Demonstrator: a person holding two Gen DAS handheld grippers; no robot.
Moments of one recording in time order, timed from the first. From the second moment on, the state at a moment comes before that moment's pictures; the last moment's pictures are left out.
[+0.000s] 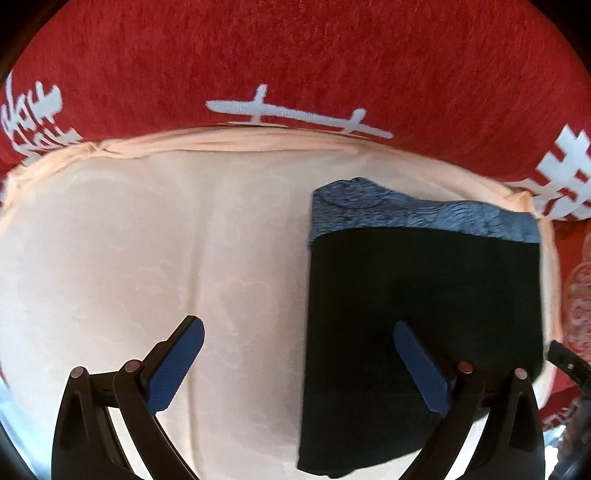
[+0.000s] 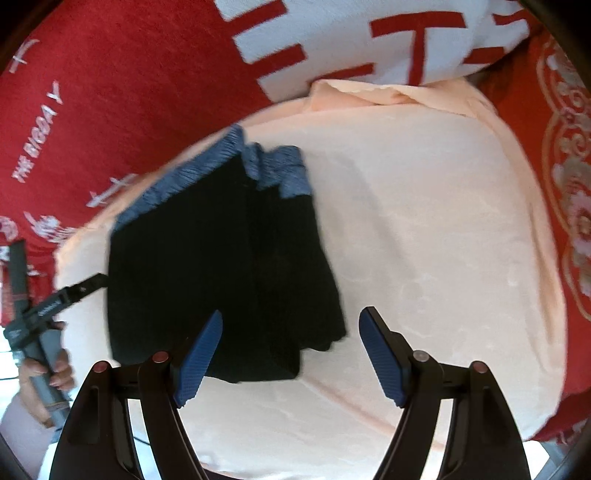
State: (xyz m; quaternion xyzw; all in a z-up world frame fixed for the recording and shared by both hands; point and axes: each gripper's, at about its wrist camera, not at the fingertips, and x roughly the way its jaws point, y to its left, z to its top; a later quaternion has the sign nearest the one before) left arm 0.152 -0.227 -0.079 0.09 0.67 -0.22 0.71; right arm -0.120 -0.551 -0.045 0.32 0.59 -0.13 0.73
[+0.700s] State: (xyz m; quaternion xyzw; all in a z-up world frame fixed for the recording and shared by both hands) left arm 0.164 -0.229 -0.122 0.01 0.73 -0.30 0.62; right arm -0.106 -0.602 -0.100 0.42 0.57 -0.02 0.70
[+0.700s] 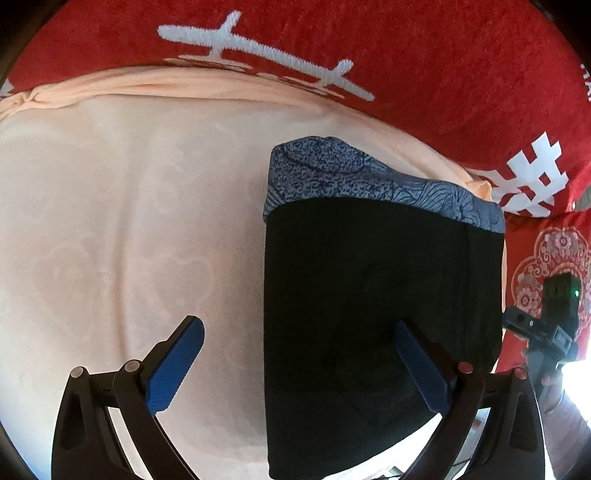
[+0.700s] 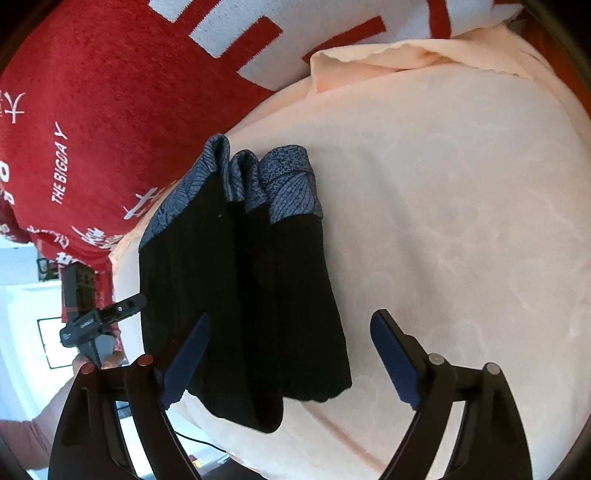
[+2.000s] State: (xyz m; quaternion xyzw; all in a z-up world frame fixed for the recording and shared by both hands) left arm 0.134 -0.251 -0.094 0.00 0.67 -0.32 0.67; right arm -0.060 -0.568 -0.103 0.40 0.58 0.04 0.71
